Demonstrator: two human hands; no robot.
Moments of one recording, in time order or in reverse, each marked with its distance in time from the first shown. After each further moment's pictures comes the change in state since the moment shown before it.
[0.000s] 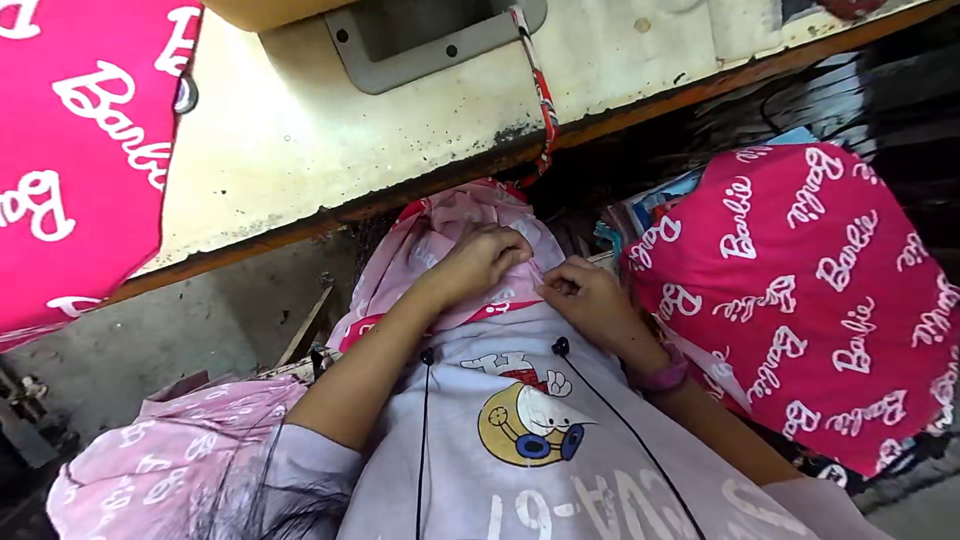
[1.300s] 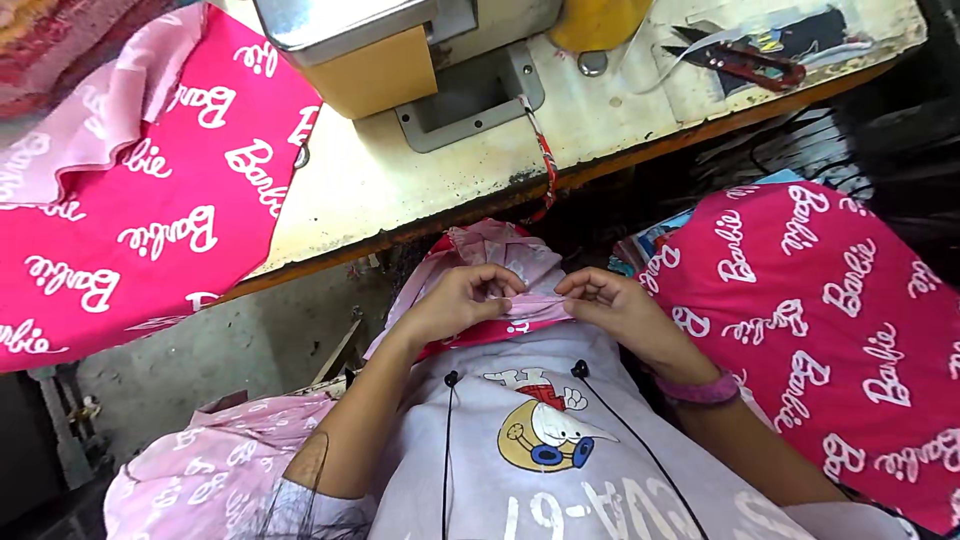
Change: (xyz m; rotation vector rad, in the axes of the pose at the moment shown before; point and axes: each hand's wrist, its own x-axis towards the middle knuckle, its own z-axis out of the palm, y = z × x) left_hand -0.054 0.041 -0.037 -0.419 0.056 -0.230; right_hand -0.004 -0.025 -0.027 0.507 -0.078 -0.132
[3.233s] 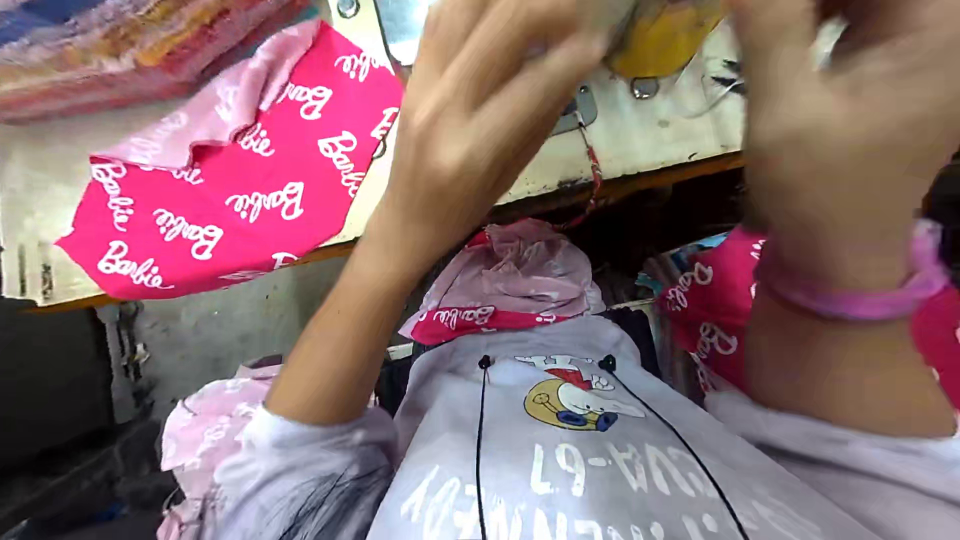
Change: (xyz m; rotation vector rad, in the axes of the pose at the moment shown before) left_hand 0.004 0.144 -0.063 1.078 0.774 1.010; right_hand 0.056 -0.181 -0.020 -0.718 0.450 -0.839
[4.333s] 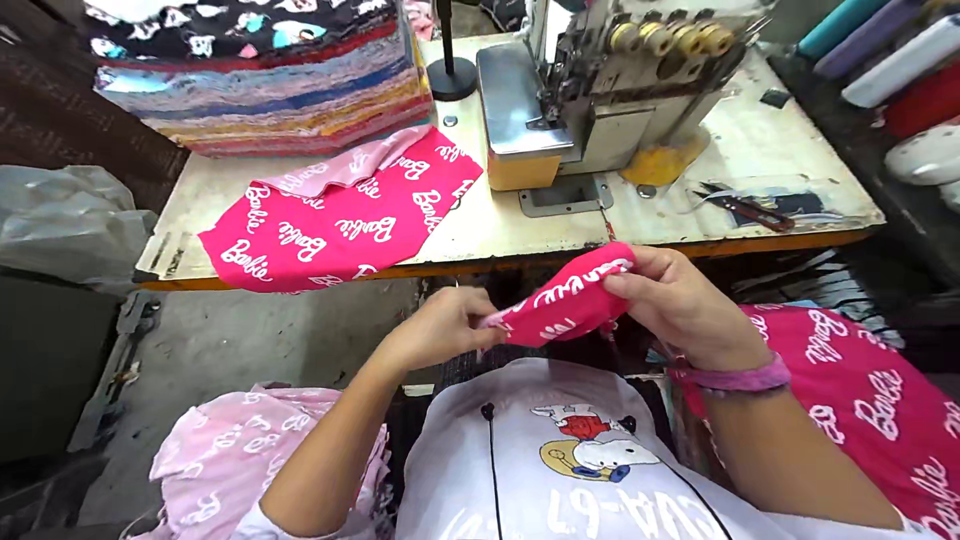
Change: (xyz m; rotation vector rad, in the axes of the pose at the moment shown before) left_hand -0.115 0.053 -0.085 -0.594 -0.585 -0.771; right_hand -0.061 -0.043 0.030 1.233 -0.497 0.365
